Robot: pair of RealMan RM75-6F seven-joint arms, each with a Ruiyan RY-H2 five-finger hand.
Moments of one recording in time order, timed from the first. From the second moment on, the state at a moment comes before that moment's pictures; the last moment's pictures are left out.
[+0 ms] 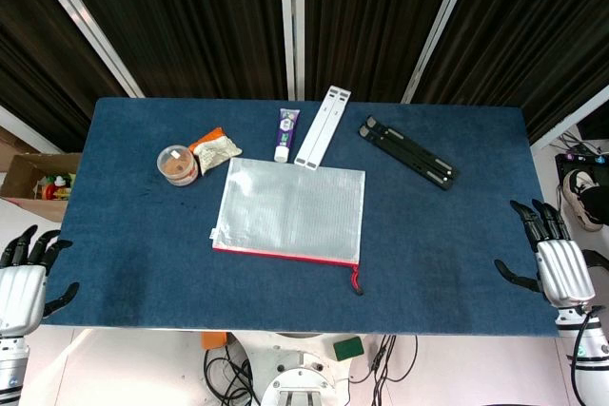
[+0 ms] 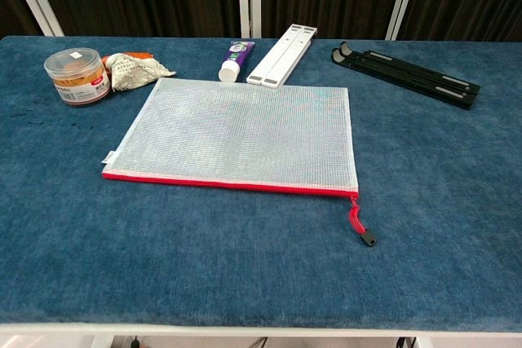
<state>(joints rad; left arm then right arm) -0.05 -1.14 0.08 -1.73 1.48 1.66 0.25 0.16 -1.13 0.03 -1.57 -1.57 1.50 0.20</state>
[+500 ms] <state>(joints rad) -0.19 -1.21 0.03 -1.68 1.78 1.59 0.19 0.23 -1.10 0.04 -1.59 -1.68 1.45 0.26</state>
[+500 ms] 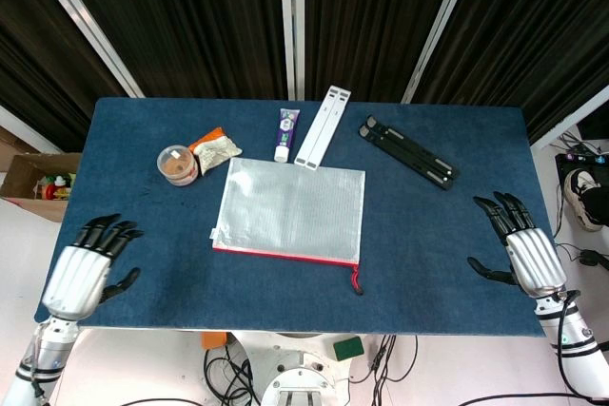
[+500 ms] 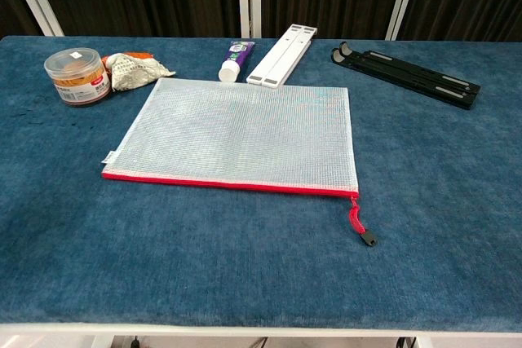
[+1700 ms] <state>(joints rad) -0.93 -1.84 -0.21 -1.48 1.50 0.63 0.61 0.23 -1.10 0.03 -1.55 -1.65 1.45 0.30</state>
